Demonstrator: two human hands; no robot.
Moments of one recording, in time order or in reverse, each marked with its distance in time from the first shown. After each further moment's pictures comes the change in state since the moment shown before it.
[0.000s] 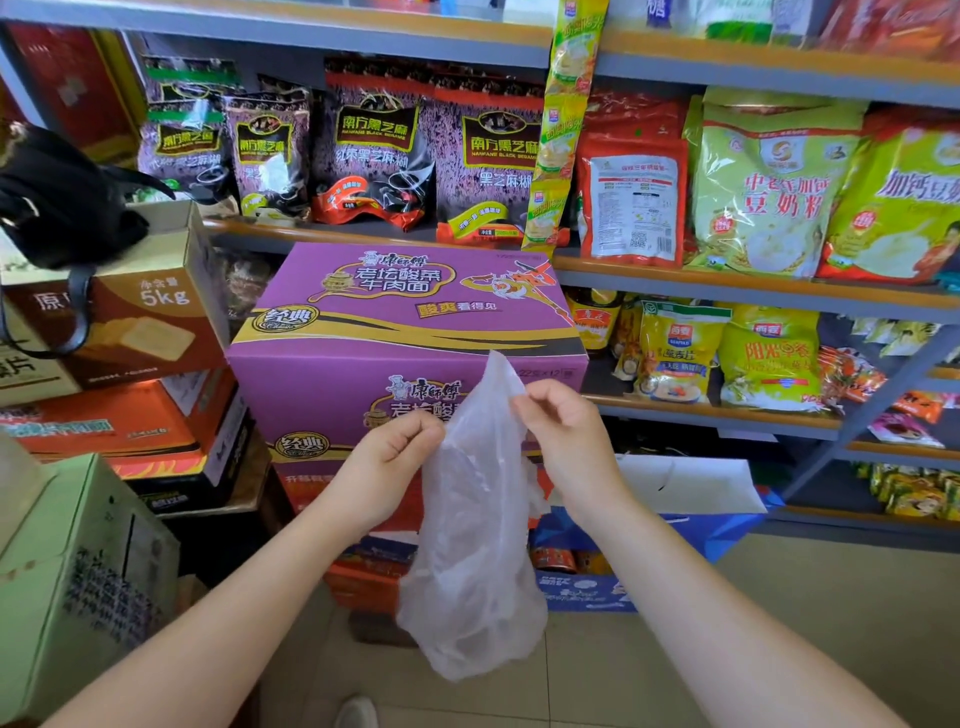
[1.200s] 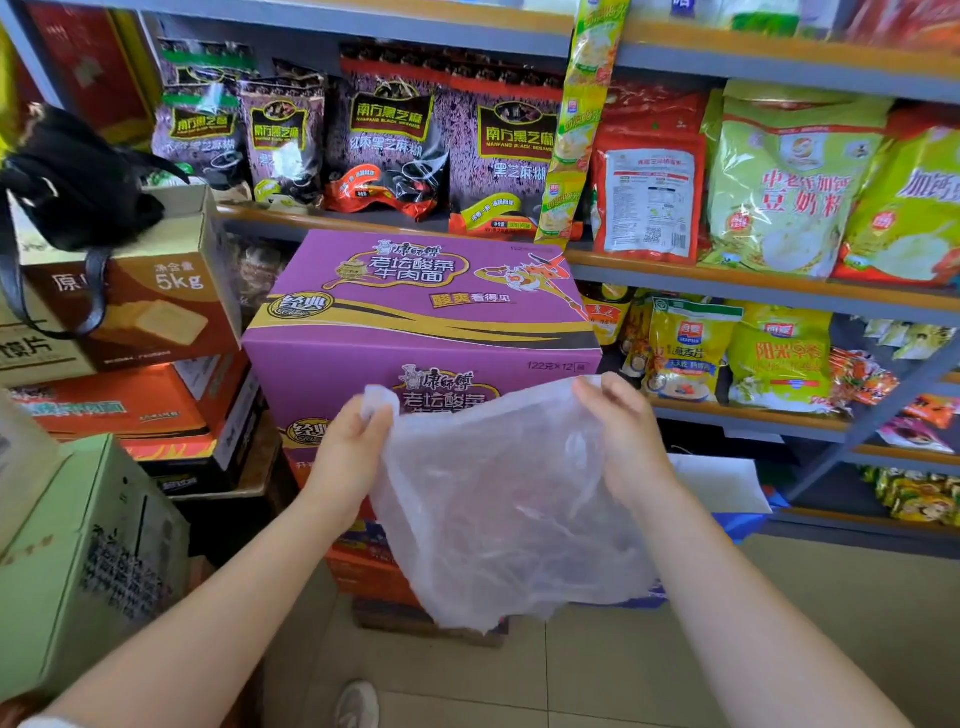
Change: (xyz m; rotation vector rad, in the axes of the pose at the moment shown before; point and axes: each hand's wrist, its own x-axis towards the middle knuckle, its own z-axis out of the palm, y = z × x) left_hand 0.001 -0.041 -0.020 -0.183 0.331 -0.211; right_hand 0.016 0.025 -0.028 0.313 0.114 0.125
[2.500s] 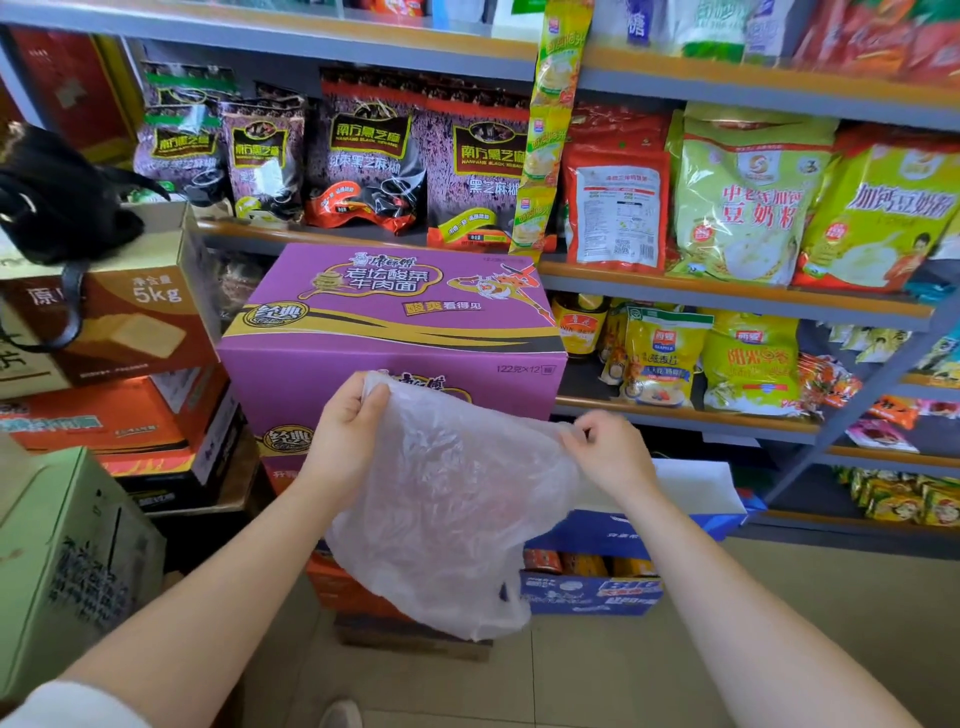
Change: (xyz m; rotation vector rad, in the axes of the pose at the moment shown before) left_hand -0.004 0.032 0.026 -0.014 0.033 0.183; right_hand 0.007 0.016 -0.044 -1.082 0.002 0.004
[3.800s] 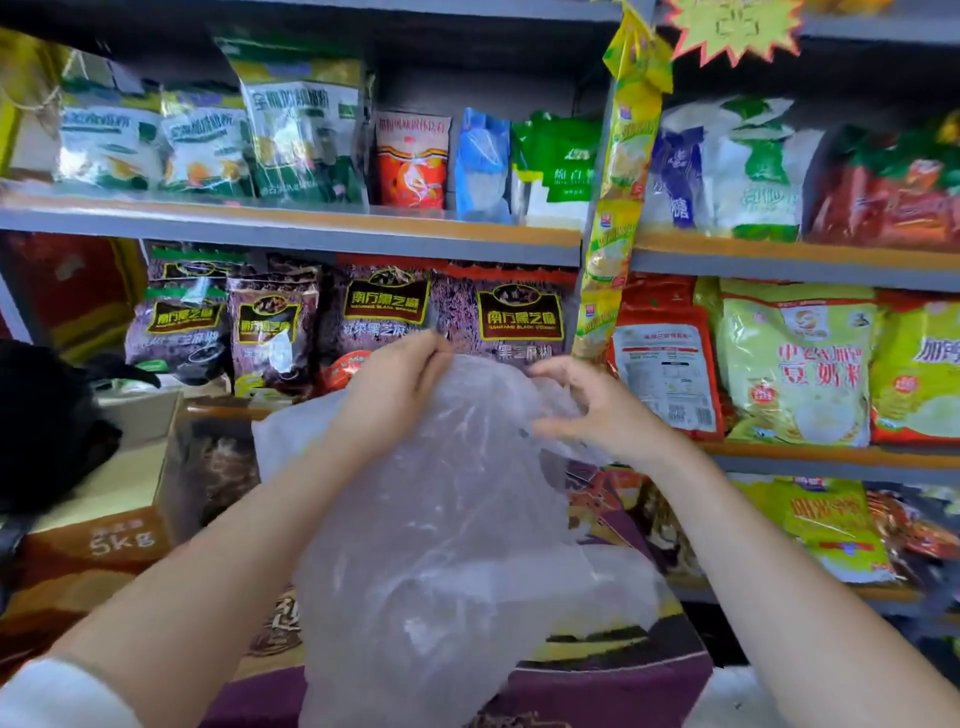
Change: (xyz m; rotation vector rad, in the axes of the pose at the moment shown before) left_hand 0.311 0.091 -0.025 0.623 -0.050 0.806; right_hand 0.228 -0.195 -0.071 0.427 -0.158 -0.516
